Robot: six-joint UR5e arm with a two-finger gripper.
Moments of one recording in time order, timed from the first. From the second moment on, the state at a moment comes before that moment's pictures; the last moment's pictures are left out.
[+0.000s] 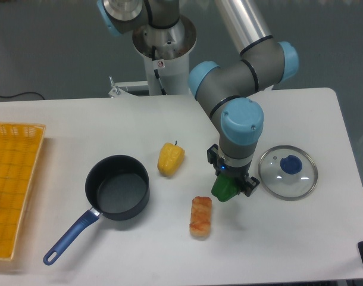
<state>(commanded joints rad) 2.54 -2.02 -1.51 -1.17 1.58 1.29</state>
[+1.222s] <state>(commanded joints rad) 2.44 -1.92 -1.59 -1.16 1.55 1.17</state>
